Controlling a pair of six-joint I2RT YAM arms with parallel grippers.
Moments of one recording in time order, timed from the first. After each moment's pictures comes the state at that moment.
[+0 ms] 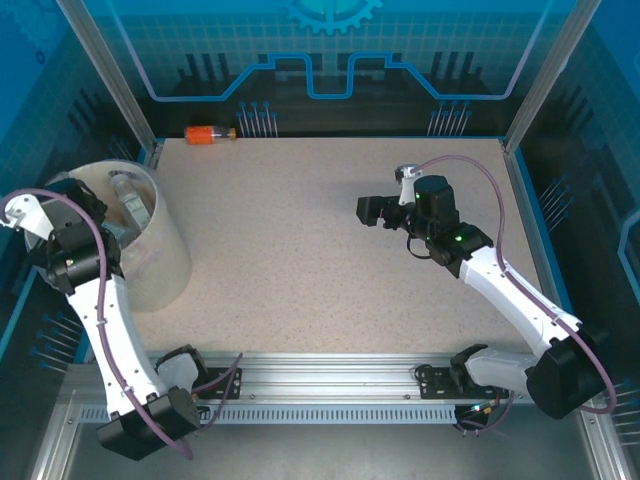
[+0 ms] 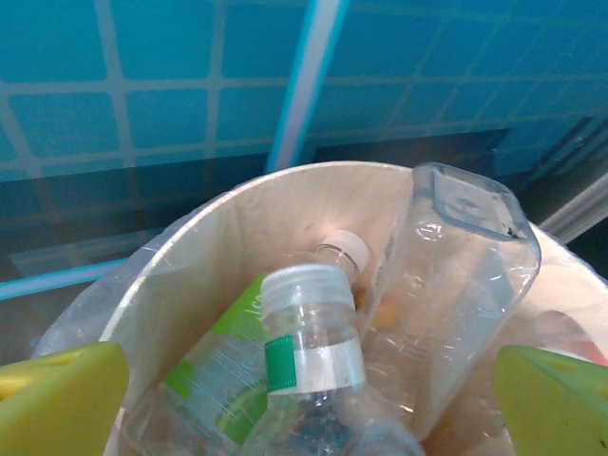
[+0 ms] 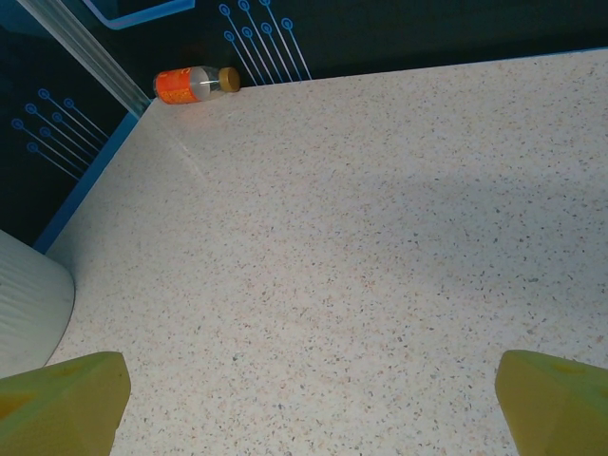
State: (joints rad) left arm 0.55 0.96 1.27 -0.80 -0.46 -0.56; right arm 0.44 1.20 0.98 -0.26 -0.09 0.39
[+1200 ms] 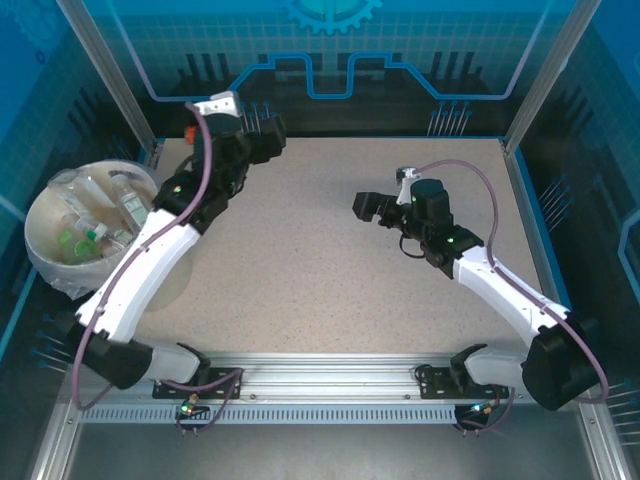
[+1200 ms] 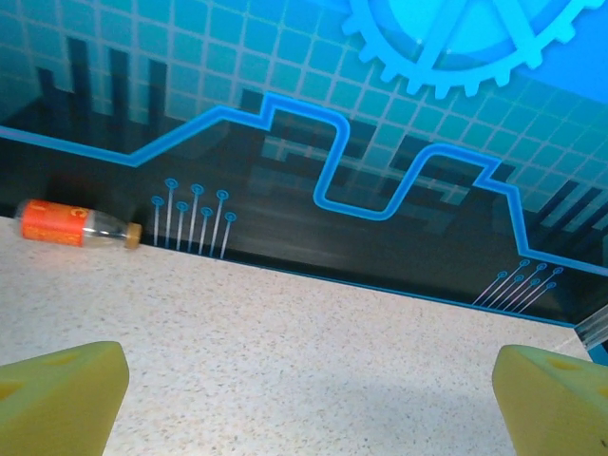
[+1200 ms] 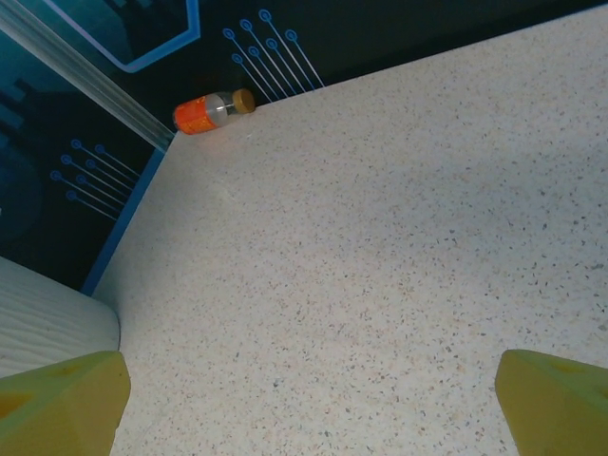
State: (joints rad) left arm -0.44 1.41 1.57 -0.45 -0.39 -0.45; right arm 0.44 1.25 0.91 -0.08 -0.13 0.56
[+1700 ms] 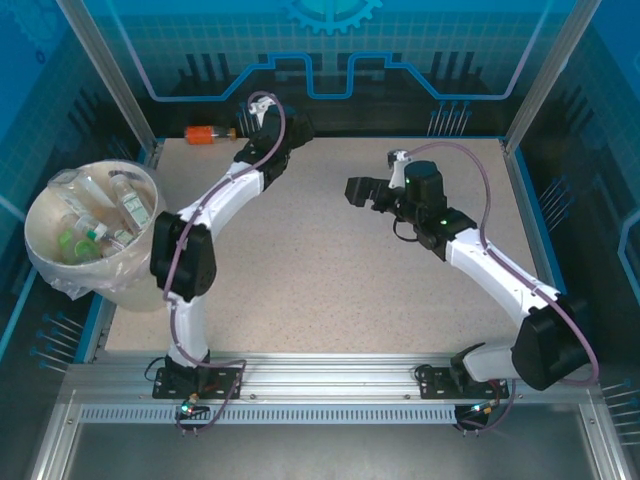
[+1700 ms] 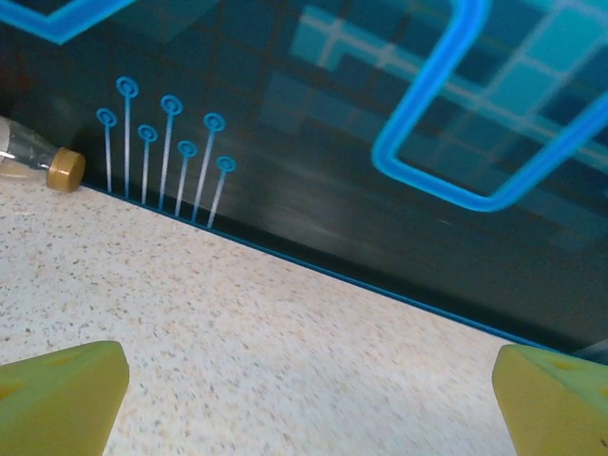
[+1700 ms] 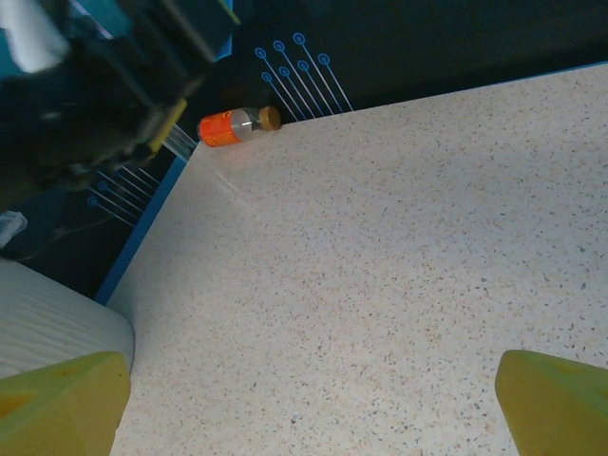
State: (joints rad) left arm -0.33 2.05 1.80 -0.18 -0.40 -0.60; right arm 0.44 1.36 1.07 -0.11 -0.17 0.50
